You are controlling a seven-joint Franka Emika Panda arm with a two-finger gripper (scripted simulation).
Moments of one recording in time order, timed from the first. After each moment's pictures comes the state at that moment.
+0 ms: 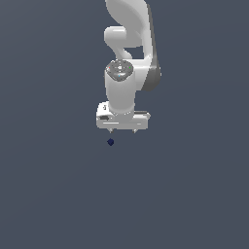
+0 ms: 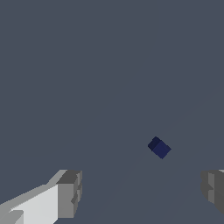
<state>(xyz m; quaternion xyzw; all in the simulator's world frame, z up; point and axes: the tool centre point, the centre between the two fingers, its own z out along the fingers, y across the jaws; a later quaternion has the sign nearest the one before) -0.017 -0.008 0.159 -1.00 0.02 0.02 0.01</state>
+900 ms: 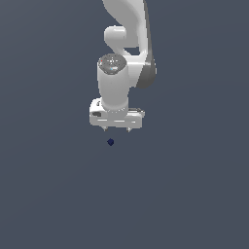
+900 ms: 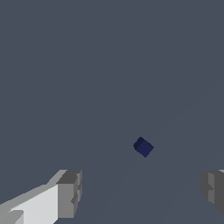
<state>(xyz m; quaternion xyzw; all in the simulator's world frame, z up) -0.016 -0.031 0.173 -1.00 0.03 0.01 0.00</state>
